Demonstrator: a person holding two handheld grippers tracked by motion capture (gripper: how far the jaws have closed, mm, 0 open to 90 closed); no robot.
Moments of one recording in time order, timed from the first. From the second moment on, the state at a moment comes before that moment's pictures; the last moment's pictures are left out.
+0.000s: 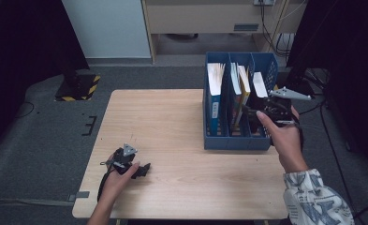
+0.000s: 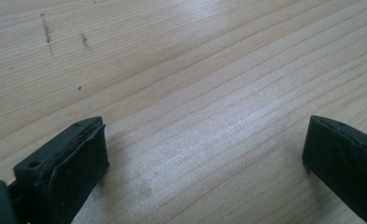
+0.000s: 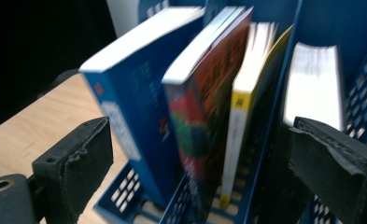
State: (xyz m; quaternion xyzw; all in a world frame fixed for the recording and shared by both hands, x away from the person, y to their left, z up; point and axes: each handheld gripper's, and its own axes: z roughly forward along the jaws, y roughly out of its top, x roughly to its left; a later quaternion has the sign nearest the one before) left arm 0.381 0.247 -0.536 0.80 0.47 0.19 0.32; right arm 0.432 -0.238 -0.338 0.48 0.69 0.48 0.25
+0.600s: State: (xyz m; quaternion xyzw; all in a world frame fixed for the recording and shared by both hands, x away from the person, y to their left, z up) left arm 0.381 0.247 -0.536 0.80 0.47 0.19 0.32; right arm 0.373 -0.217 -0.428 0.45 0.73 0.46 0.22
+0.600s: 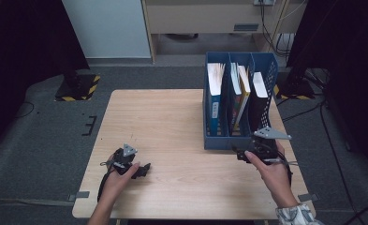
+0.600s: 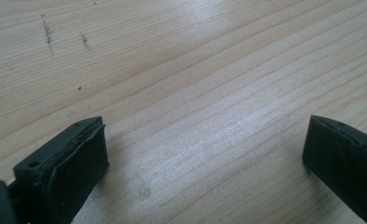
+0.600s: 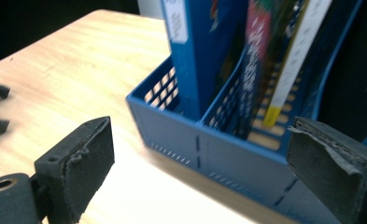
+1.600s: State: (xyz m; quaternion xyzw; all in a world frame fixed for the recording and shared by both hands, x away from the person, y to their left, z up) left arm 0.381 0.246 -0.536 0.81 0.46 0.19 0.32; right arm 0.345 -0.136 -0.497 0.35 0.83 0.41 0.14
